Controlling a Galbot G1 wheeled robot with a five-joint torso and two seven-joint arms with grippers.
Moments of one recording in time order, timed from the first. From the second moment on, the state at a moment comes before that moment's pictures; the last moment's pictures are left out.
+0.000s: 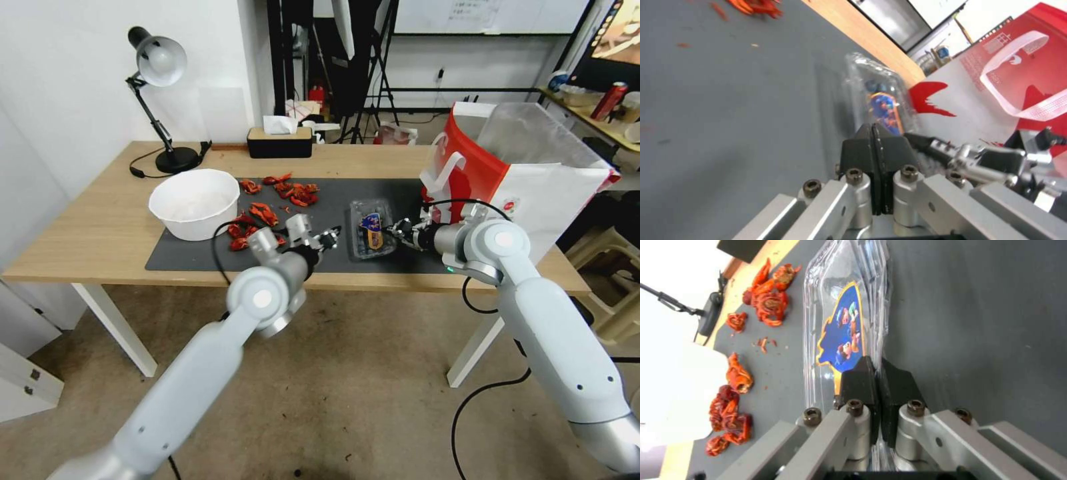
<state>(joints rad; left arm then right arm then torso) 0.86 -1.19 -0.01 -1.96 -1.40 0.29 -0.57 -0.67 1.06 0.26 1.70 1.77 -0.70 0.71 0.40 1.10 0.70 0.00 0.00</state>
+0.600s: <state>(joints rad) 1.14 -1.13 -0.12 -2.08 -1.01 0.20 -0.45 -0.70 0.97 0.29 1.88 1.40 -0.54 0.39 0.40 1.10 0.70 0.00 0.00</state>
